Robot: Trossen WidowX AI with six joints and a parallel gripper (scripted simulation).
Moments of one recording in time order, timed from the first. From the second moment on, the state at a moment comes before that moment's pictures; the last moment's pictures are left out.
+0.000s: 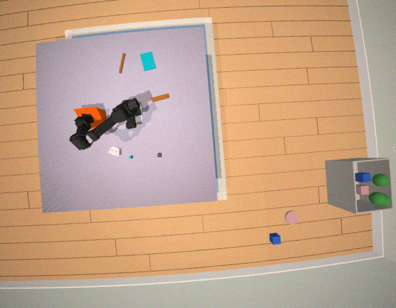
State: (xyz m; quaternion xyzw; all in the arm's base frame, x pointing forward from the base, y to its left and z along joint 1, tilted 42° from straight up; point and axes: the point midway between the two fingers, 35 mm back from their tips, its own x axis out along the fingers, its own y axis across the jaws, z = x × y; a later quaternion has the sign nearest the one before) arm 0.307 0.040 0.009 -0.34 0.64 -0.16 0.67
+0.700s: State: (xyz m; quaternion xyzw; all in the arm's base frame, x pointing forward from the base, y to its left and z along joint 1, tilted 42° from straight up) arm 0.307 0.036 0.005 -0.34 0.64 -0.16 0.67
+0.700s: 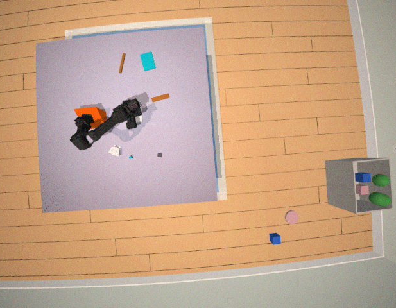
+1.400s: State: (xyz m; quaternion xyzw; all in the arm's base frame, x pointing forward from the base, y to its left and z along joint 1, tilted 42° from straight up) arm 0.308 0.033 0.002 -0.34 0.64 -0.16 0.67
